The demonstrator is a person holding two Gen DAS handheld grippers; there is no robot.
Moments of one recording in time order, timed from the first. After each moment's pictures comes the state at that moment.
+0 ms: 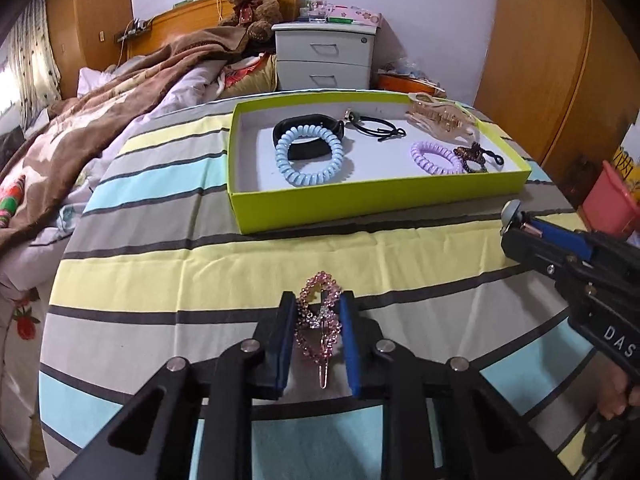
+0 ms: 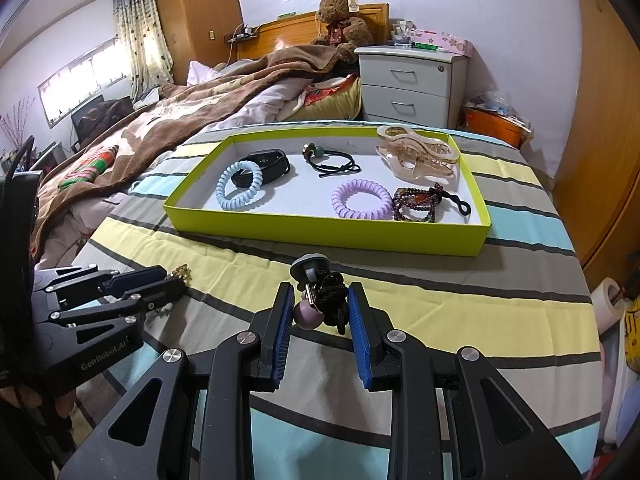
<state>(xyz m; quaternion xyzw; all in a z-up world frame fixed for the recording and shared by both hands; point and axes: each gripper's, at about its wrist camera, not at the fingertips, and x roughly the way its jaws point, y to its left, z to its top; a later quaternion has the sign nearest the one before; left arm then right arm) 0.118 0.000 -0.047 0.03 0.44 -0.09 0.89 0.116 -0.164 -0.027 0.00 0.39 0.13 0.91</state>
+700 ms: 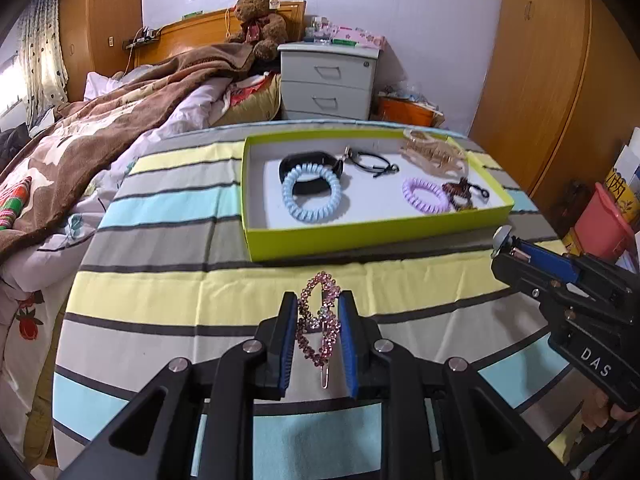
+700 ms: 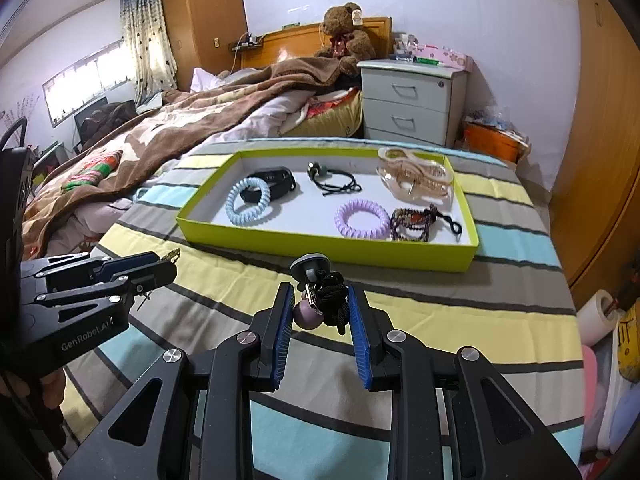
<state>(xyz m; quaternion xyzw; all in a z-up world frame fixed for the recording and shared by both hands) 0.108 0.006 -0.015 0.01 0.41 -0.09 0.91 0.105 -0.163 -0.008 -0.01 0.37 0.13 0.92</state>
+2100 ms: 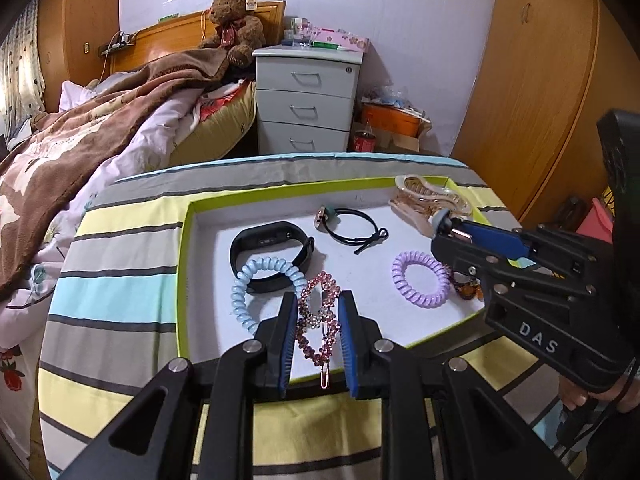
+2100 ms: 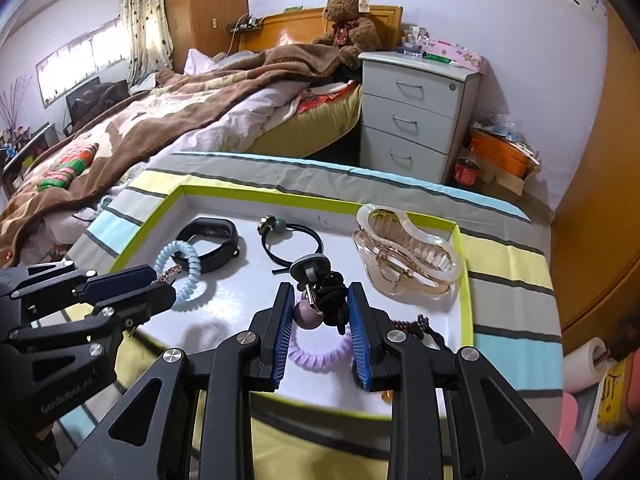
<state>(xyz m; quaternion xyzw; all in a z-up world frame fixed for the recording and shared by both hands) 0.200 -0.028 -0.010 0.01 0.41 -0.13 0.90 0.231 -0.166 -0.010 -0.05 0.40 0.14 0.91</state>
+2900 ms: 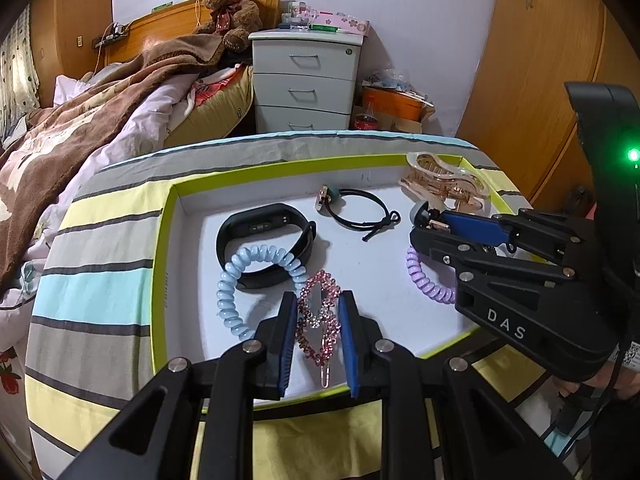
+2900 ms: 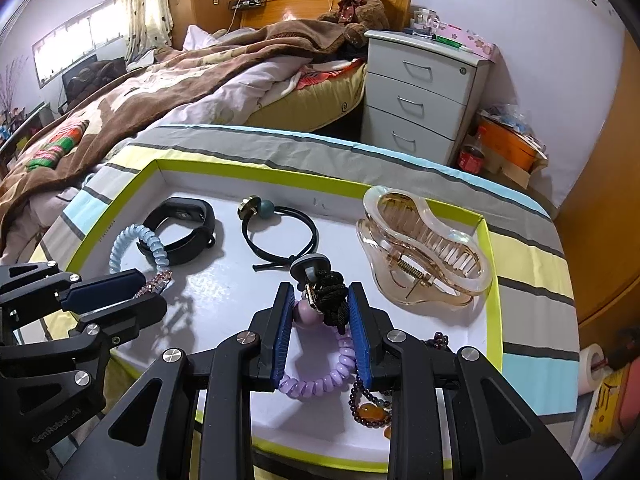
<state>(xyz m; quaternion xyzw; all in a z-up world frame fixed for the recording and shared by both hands) 0.213 -0.034 -0.030 0.01 0.43 -0.13 0.89 0.253 -0.159 -0.035 -0.07 0.43 0.13 0.89</state>
